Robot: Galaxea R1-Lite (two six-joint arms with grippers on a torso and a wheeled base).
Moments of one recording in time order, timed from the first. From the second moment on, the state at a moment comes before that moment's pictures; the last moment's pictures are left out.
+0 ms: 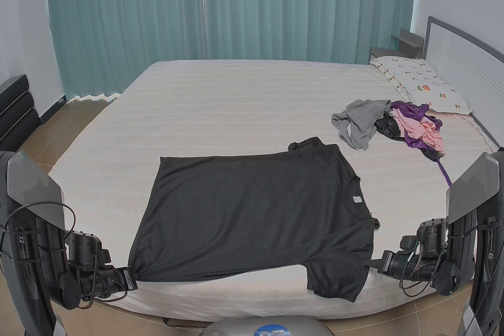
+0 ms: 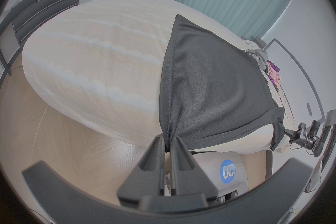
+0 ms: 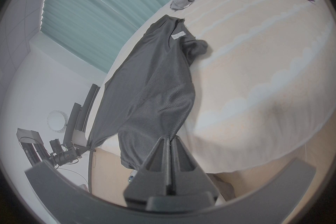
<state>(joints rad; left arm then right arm) 0.00 2.29 -0.02 -1.38 -0.16 -0.32 0.13 2.41 -0.11 -1.55 0.38 0.56</state>
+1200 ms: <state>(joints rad) 0.00 2.29 -0.02 -1.35 -0.16 -0.31 -0.01 2.06 -0.02 -1.01 0.41 0.25</state>
